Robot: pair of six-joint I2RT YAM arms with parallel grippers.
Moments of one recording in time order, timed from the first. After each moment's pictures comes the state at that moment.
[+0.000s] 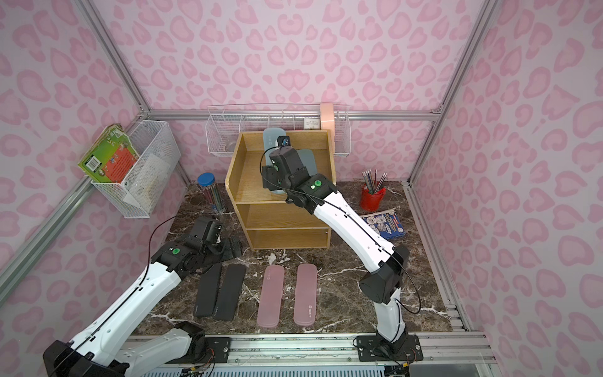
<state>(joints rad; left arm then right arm) -0.39 1.07 0.98 -0.88 -0.15 -0.64 0.83 1.96 2.25 -0.77 0.31 0.38</state>
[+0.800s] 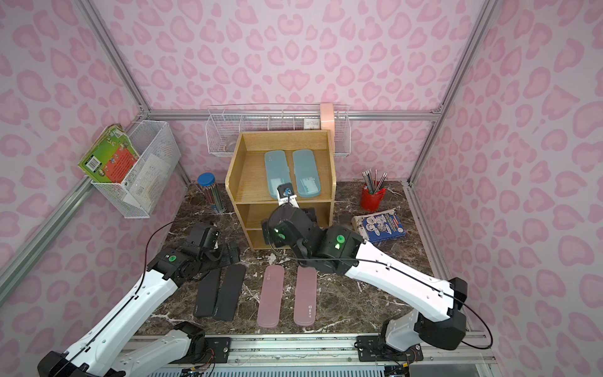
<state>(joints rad) -0.39 1.00 0.91 -0.90 -0.15 -0.64 1.21 1.41 1.57 -0.79 0.62 0.52</state>
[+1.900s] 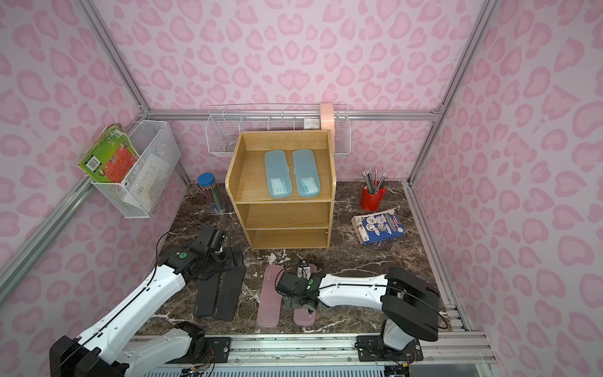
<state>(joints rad) -0.39 1.06 0.86 -0.87 -0.11 -0.68 1.23 1.58 0.87 -0.57 0.24 1.03</state>
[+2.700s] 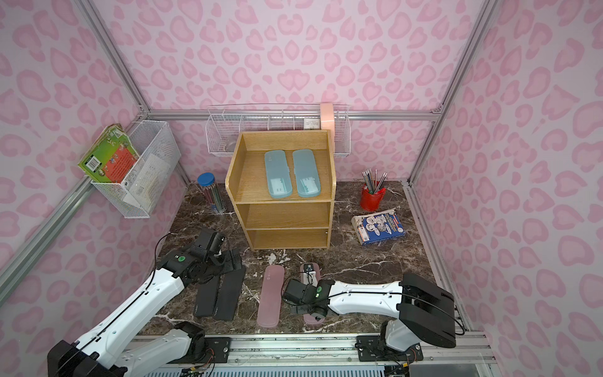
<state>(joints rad) -0.39 1.04 0.83 -0.88 -0.12 -0.68 1.29 1.48 0.78 -0.58 0.27 1.07</state>
